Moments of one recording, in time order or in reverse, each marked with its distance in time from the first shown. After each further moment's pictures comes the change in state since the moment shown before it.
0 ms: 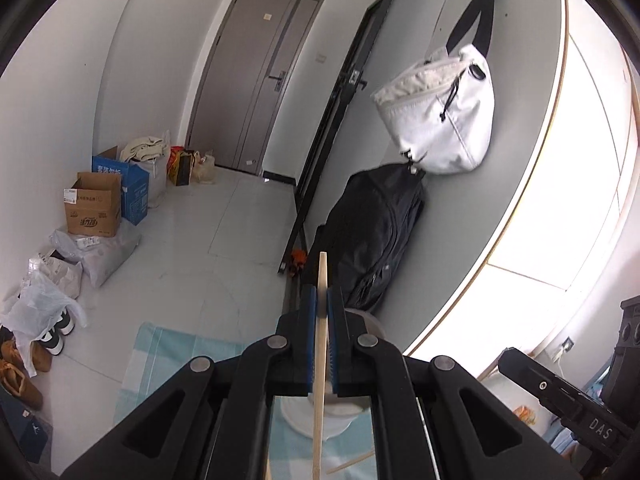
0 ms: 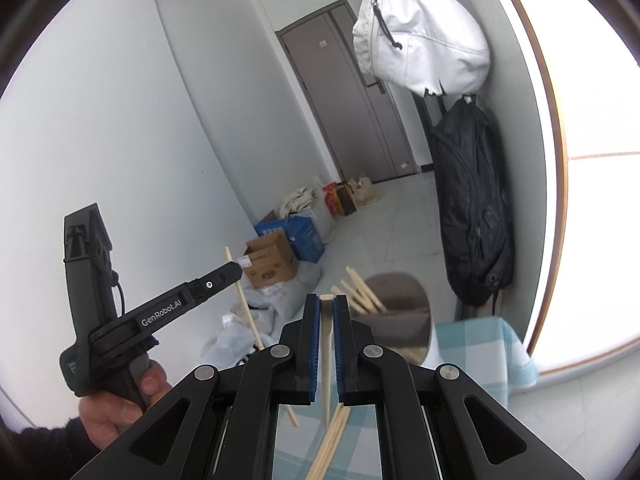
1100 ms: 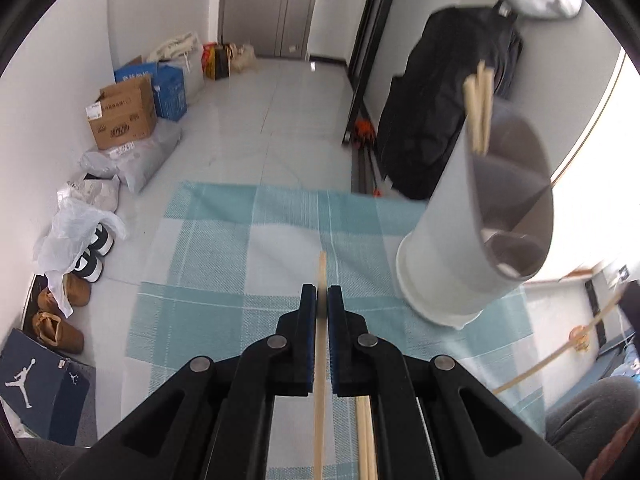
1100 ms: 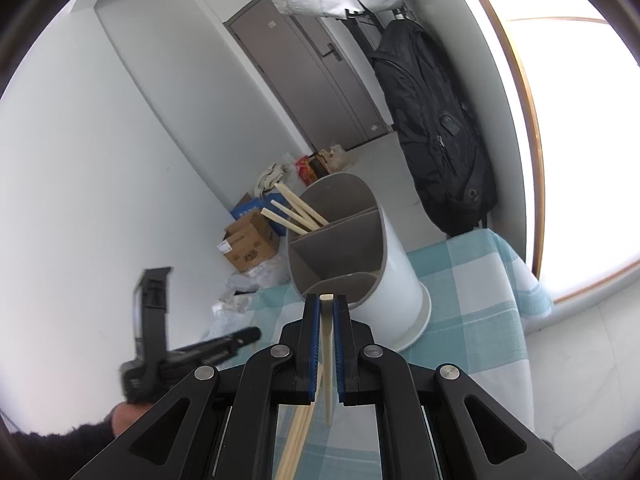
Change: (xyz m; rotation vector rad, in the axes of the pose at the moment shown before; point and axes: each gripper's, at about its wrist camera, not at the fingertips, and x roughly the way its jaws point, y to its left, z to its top) left arm 0.061 0.074 -0.103 0.060 0.412 0.219; right arm 0.040 -0.054 -0.098 0.152 0.072 -0.035
